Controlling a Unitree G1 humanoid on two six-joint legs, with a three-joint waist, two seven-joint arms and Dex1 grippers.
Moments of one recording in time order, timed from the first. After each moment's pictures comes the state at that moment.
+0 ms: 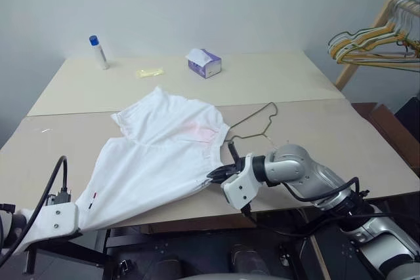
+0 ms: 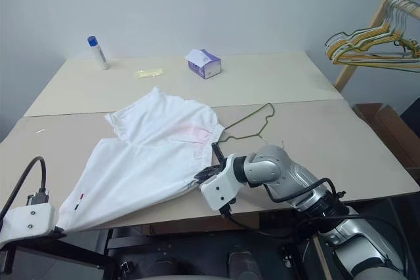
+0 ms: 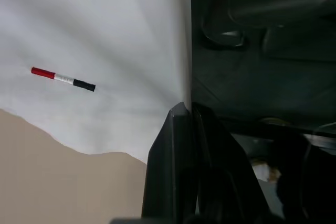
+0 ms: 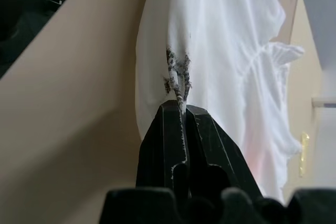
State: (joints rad) left arm 0.73 1.15 0.57 -0.41 -0.05 0.18 -1.33; right arm -0.50 -0.68 0.59 -0.19 -0.27 -0.27 0.99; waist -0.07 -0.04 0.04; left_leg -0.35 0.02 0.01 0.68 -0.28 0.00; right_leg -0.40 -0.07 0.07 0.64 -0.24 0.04
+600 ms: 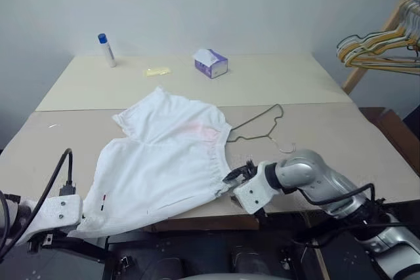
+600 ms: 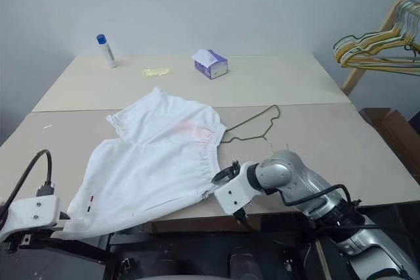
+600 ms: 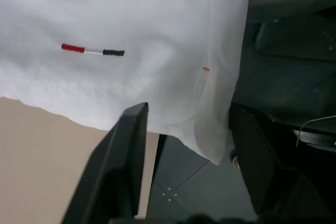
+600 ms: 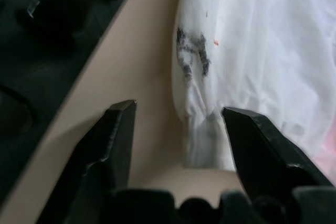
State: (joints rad) left arm 0.55 1.18 0.53 -0.34 -0.09 0.19 -1.42; right arm -0.40 -0.78 0.50 -0.32 -0.13 -0.05 1.19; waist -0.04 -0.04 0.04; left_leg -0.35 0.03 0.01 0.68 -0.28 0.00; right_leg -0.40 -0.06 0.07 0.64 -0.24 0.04
